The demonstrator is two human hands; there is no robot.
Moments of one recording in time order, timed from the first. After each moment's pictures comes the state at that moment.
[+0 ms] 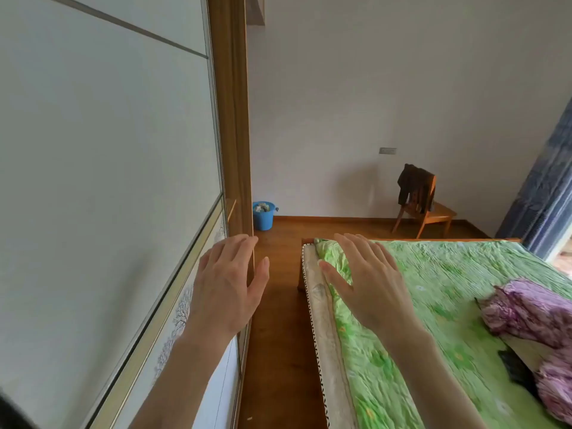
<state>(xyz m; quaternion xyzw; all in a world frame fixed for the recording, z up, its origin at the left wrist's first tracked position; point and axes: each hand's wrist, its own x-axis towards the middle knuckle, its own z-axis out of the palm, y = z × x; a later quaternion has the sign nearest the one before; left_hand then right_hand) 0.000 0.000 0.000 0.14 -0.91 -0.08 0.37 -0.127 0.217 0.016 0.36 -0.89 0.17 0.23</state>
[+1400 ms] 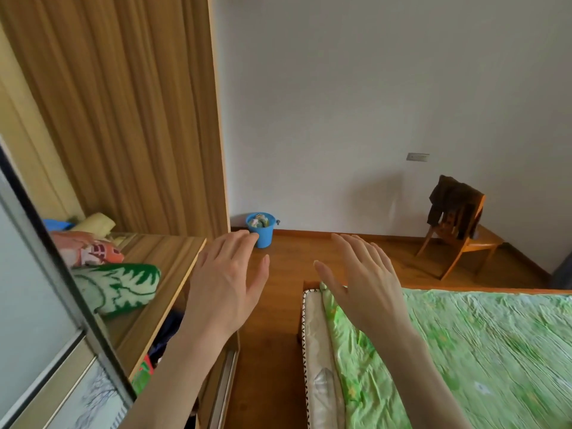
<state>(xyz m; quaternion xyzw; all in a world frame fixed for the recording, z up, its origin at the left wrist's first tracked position) -0.489 -0.223 -0.012 0.17 -0.92 -0.06 0.34 -0.632 -0.021 -0.016 0.36 -0.88 0.16 0.27</state>
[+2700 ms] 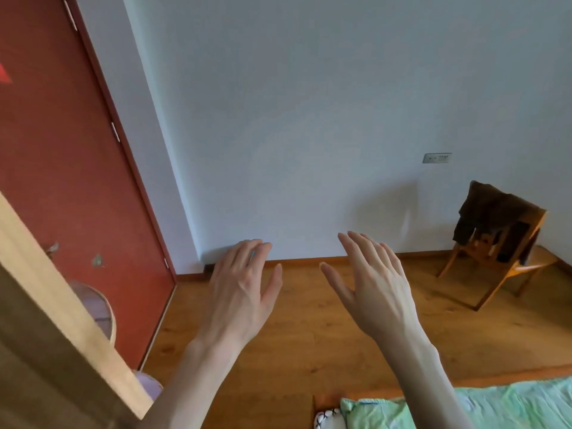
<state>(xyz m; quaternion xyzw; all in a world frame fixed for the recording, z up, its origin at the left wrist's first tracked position) -1.052 -0.517 -0.029 0.08 -0.94 -0.10 0.33 -1.160 -0.311 -0.031 0.29 -0.91 0.16 0.27</state>
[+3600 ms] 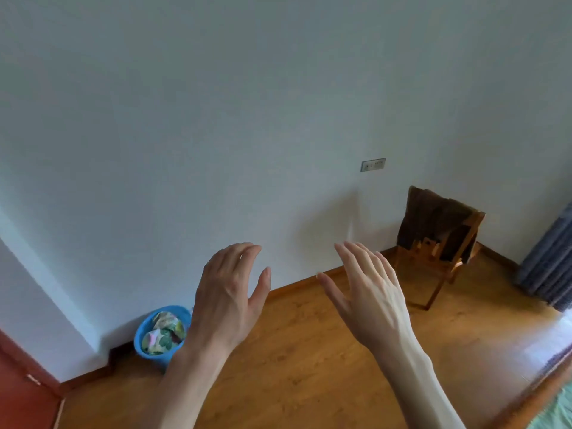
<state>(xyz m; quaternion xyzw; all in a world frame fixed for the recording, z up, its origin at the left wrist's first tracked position) -1.486 -0.670 -0.043 -0.06 -0.93 -0.16 0.33 -1.512 -0.431 -0.042 0.12 -0.94 0.11 0.29</state>
